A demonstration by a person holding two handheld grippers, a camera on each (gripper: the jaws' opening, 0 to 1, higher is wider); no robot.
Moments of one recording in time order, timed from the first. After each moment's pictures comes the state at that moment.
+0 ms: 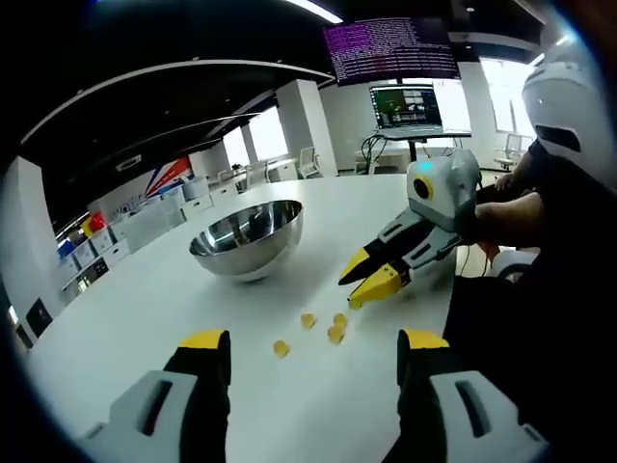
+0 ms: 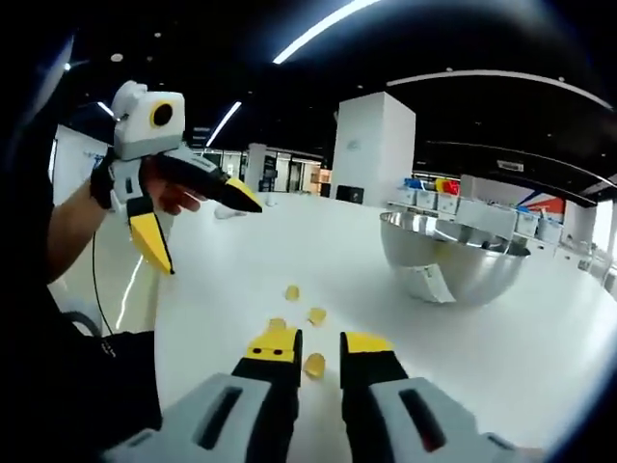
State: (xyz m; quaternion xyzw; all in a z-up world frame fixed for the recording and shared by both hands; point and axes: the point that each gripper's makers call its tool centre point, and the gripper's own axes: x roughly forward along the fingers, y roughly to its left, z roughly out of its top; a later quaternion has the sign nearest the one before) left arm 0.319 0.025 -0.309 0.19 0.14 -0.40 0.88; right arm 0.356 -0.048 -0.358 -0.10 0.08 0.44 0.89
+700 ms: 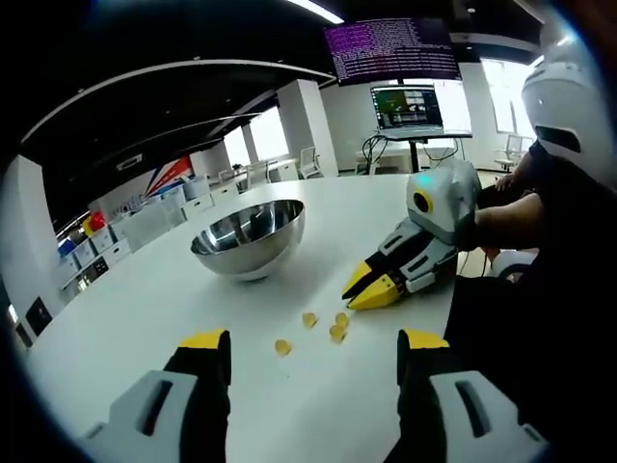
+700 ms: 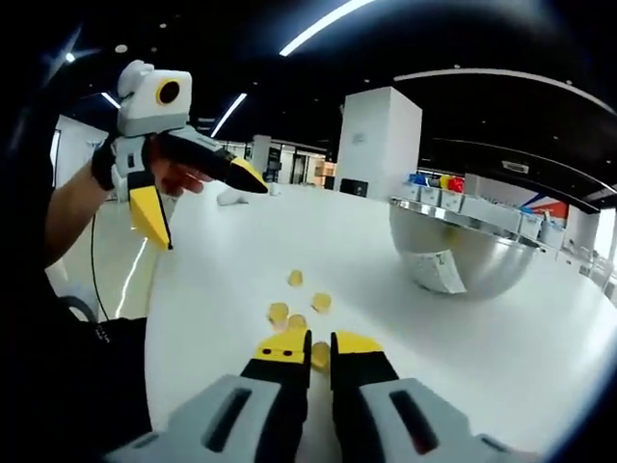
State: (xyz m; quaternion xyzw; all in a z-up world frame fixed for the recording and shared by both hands) left arm 0.320 0.026 -0.310 0.18 0.14 -0.40 0.89; right arm 0.356 -0.046 -0.371 -0.13 0.08 0.44 0.88
